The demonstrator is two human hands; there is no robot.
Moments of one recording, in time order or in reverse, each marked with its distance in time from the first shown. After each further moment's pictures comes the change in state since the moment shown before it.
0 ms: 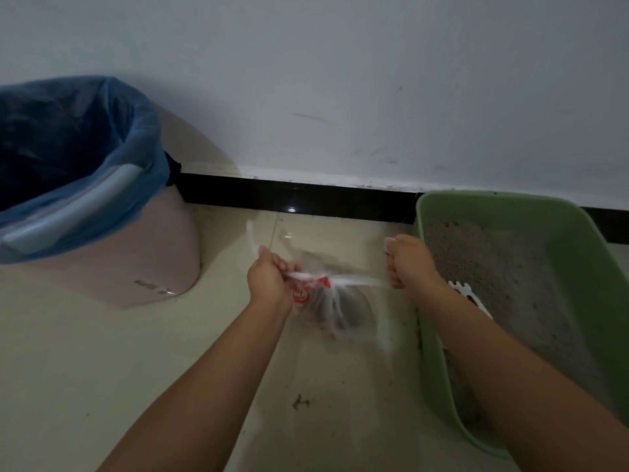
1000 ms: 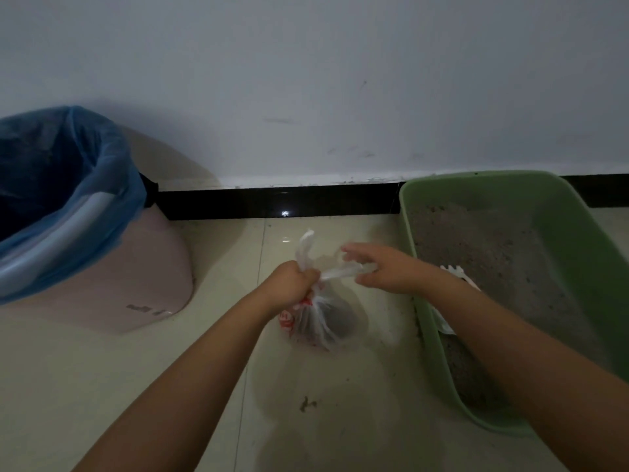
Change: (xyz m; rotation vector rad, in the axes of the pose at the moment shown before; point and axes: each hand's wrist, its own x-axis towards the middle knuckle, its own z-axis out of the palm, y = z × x) left_hand -0.008 0.010 0.010 1.411 -0.626 0.135; right_hand -0.006 0.006 -0.017 -0.631 -0.491 -0.324
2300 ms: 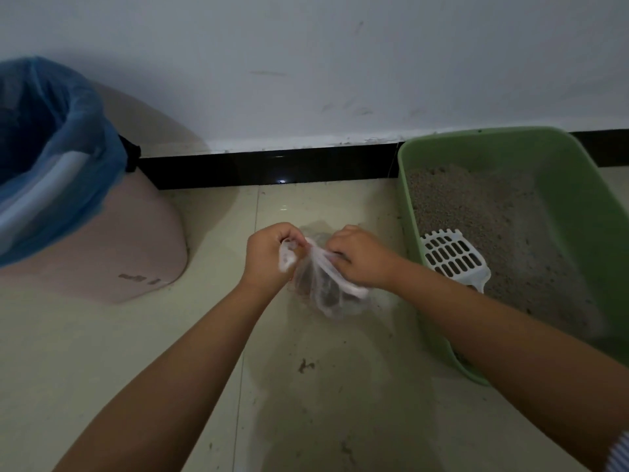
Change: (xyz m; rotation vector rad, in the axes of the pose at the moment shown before) left_hand -0.014 -0.017 0.011 -0.080 0.424 0.231; right_hand -0.001 -0.012 0.044 -0.323 0.110 -0.208
